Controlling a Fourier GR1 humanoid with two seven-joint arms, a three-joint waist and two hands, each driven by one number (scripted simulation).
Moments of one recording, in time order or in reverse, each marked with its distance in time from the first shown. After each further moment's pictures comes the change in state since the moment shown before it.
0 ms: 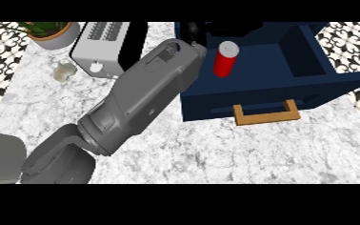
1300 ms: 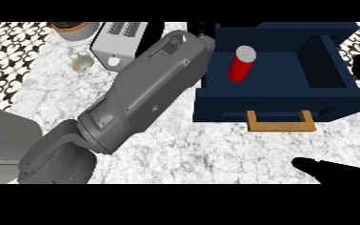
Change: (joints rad) left arm -0.057 0.000 0.016 -0.023 0.078 0.002 -0.069; right arm -0.371 -0.047 0.456 0.096 1.029 -0.059 -0.260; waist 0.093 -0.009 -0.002
